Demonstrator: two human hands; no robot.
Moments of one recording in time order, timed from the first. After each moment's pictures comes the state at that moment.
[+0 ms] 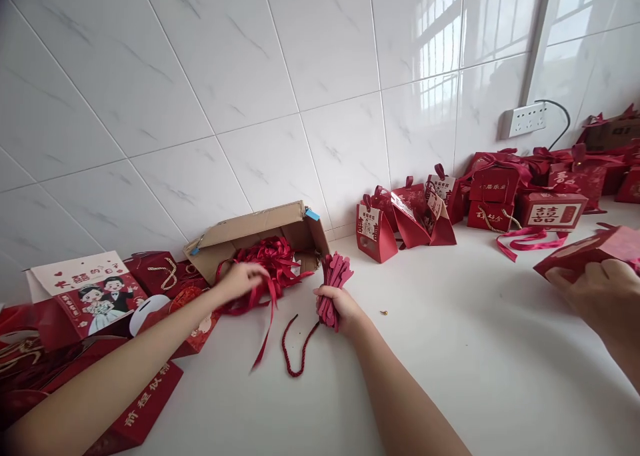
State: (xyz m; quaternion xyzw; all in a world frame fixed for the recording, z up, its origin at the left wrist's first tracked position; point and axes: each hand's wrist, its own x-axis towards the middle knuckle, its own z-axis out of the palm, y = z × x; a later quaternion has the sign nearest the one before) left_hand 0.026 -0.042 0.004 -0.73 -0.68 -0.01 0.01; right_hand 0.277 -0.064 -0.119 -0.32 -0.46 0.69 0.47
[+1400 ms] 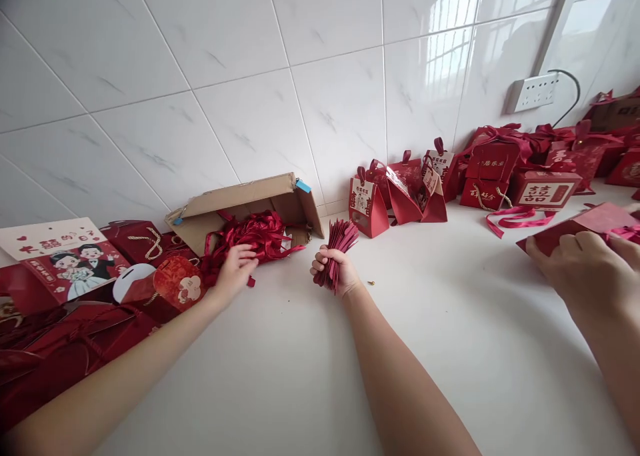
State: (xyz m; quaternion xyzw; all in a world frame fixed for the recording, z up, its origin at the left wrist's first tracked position) left_hand 0.060 -0.066 -0.049 -0.56 -0.66 -0.47 -0.16; right_hand 0.303 -0.075 -0.093 -0.07 -0.22 0.82 0.53
